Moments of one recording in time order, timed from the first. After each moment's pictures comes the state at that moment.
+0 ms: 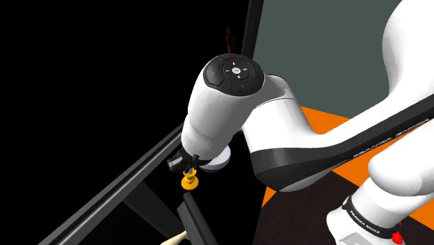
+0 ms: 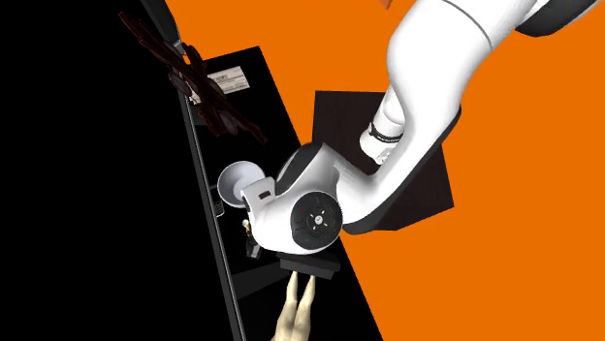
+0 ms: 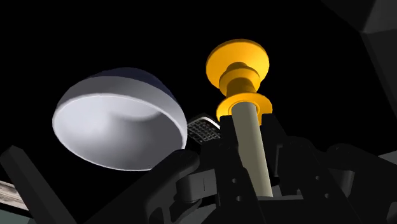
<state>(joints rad) -0.42 -0.15 1.28 -2.30 -0.36 2.42 1.33</state>
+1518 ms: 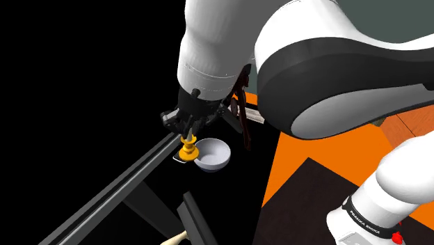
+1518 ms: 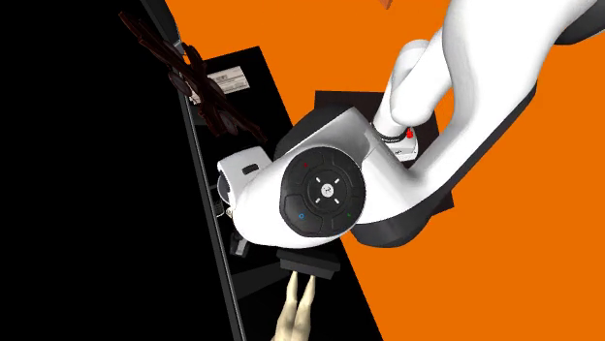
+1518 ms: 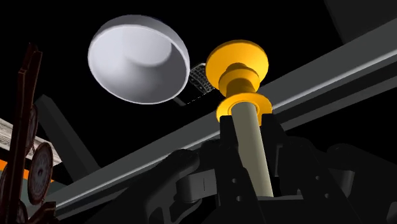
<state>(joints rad) -0.22 -0.33 1.02 -2.12 -0.11 2.16 1.07</state>
